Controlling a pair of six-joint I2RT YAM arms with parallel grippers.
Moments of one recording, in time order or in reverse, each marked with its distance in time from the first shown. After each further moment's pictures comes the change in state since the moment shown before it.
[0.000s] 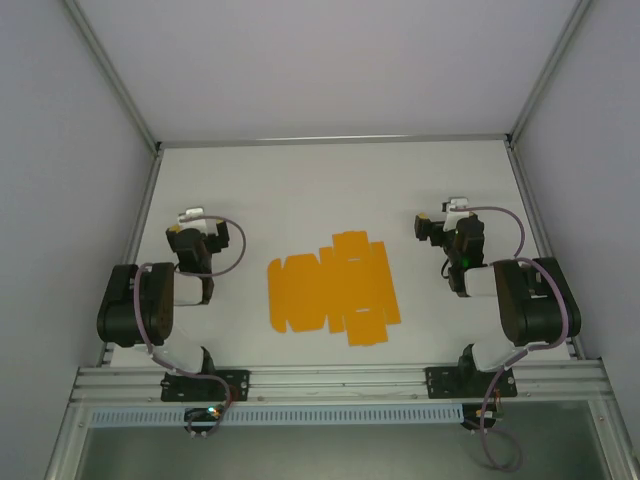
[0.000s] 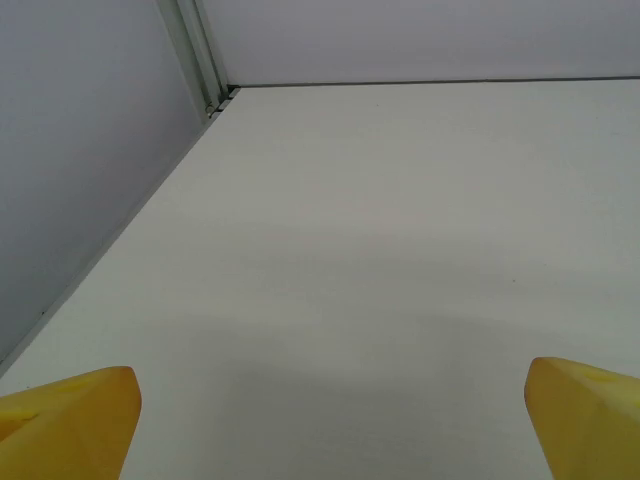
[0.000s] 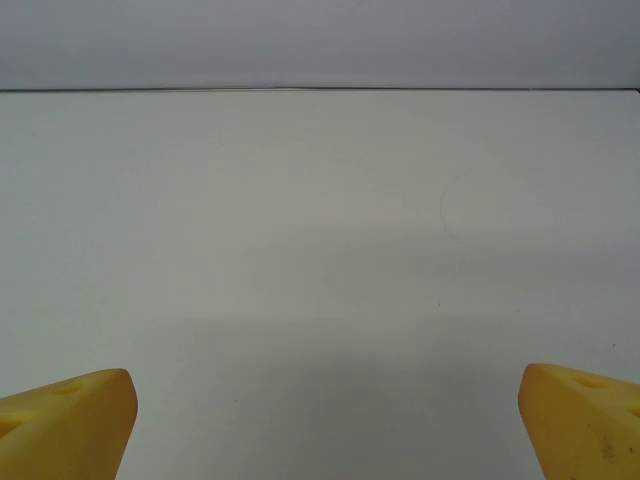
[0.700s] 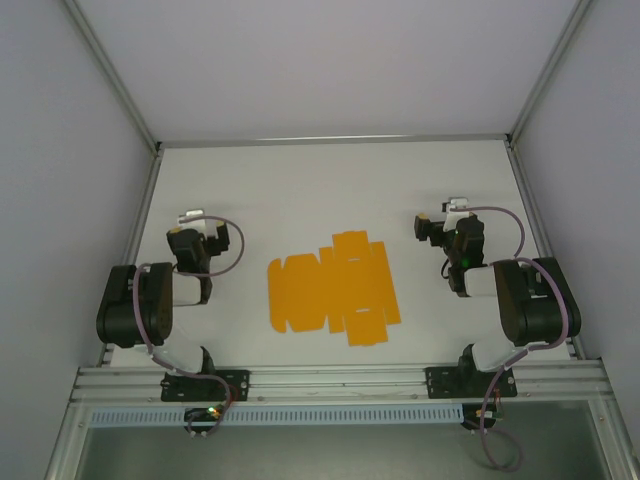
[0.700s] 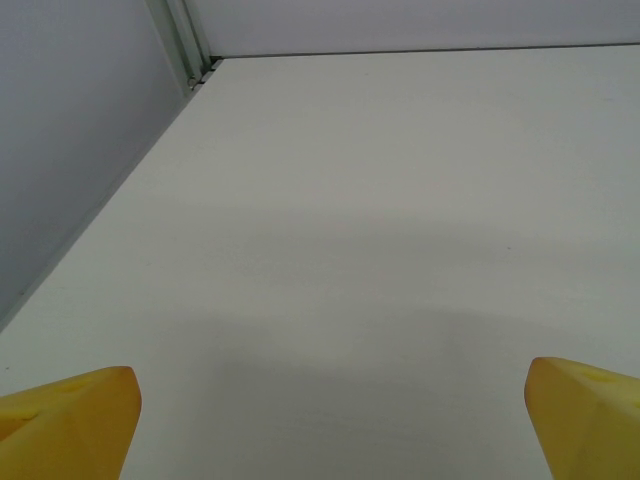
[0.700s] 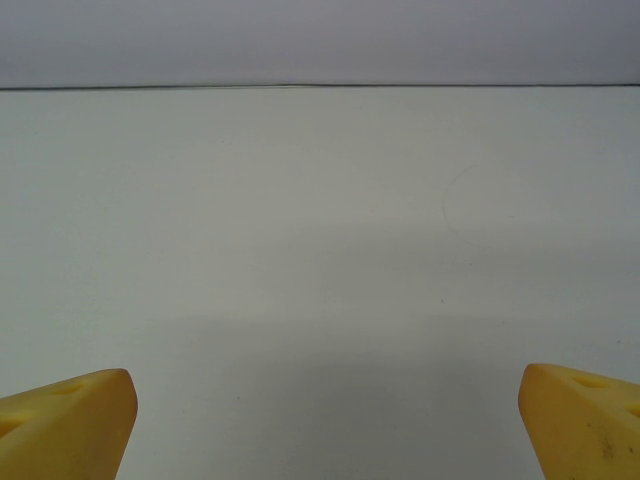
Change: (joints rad) left arm 0.025 -0.003 0.000 -0.053 0.057 0.000; right arm 0.000 0.000 0.000 -0.008 -0.005 0.004
